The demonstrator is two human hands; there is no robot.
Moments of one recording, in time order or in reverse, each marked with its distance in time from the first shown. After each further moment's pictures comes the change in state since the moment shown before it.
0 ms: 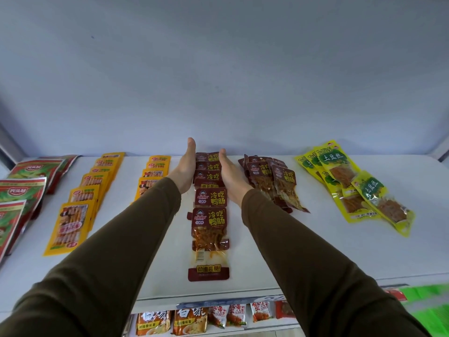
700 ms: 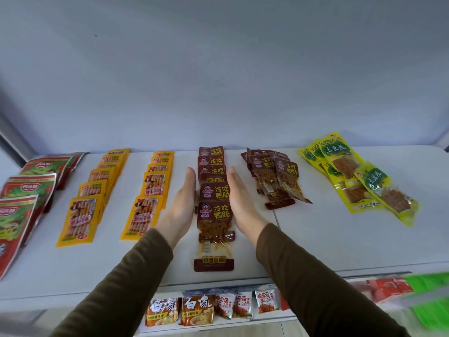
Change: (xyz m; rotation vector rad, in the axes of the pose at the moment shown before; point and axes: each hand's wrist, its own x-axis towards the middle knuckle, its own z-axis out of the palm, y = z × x) left_hand -0.115 -0.051 0.013 -0.075 -0.001 0.103; right_hand -0.082 0.037 0.006 -0.040 0.077 -0.069
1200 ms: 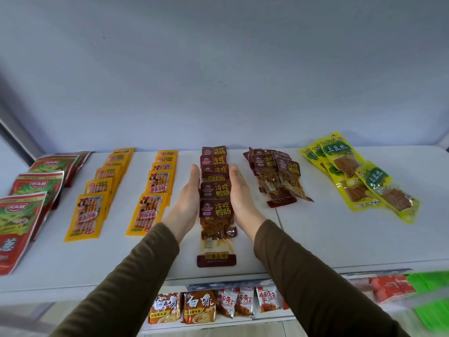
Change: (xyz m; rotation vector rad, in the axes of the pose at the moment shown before) left_hand 0.001 0.004 0.004 -0.037 0.020 -0.015; right_hand -0.002 -0.004 0.009 0.053 0.046 -0.012
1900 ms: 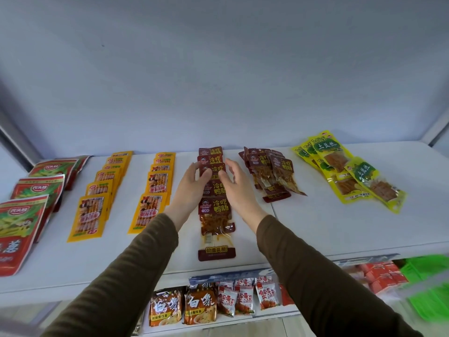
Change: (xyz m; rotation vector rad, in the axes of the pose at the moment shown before) left_hand -0.001 0.014 -0.003 0.408 0.075 0.140; right_hand -0.014 -0.013 -0.013 -0.411 0.065 -0.324
